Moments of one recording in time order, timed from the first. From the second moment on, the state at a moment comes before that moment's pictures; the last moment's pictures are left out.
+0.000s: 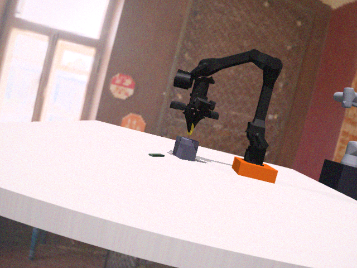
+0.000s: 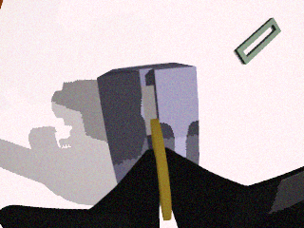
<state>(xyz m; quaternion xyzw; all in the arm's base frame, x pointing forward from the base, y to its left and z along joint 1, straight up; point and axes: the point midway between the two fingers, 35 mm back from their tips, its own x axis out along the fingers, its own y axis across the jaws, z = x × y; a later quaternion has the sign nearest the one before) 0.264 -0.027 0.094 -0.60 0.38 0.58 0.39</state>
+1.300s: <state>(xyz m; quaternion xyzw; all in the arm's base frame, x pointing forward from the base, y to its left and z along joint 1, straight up) 0.265 -0.027 0.082 -0.60 0.38 0.58 0.39</state>
